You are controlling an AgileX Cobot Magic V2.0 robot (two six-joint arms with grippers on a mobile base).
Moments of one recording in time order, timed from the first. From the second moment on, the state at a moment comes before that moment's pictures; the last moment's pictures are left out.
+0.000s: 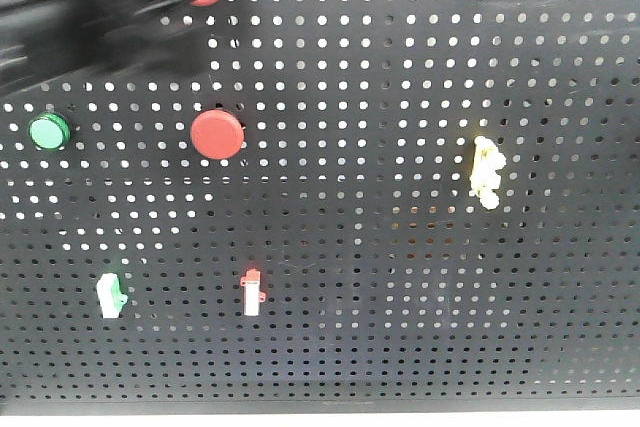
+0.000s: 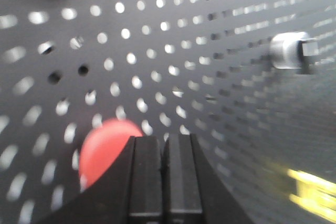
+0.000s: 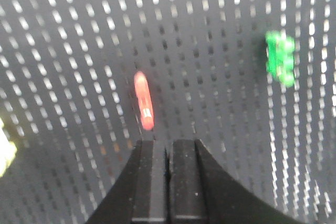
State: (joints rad) left arm -0.61 1.30 -1.53 -0.12 0.18 0.28; right arm -0.07 0.57 -0.95 -0.04 0.54 0.20
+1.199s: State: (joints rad) left arm -0.60 0.55 -0.67 -0.13 0.24 0.15; right arm -0.07 0.68 -0.99 0.93 0.61 -0.77
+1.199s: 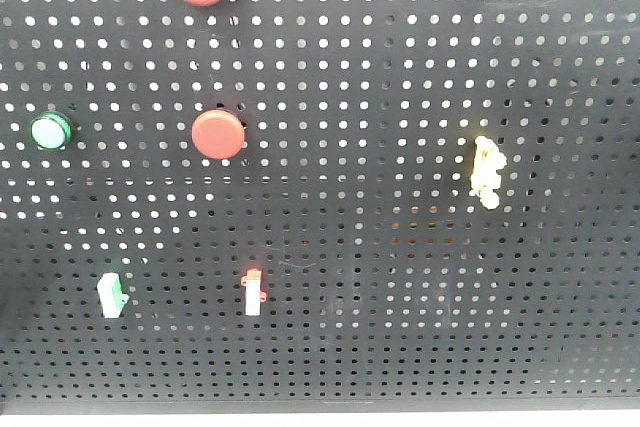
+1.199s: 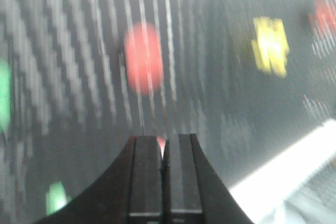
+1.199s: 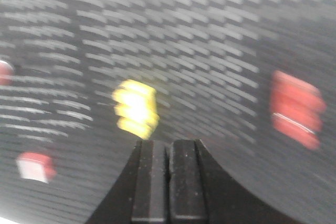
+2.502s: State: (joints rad) left arm -0.60 0.44 -0.57 -0.13 0.20 0.10; right arm 0.21 1.29 -1.52 0.94 0.49 -0.78
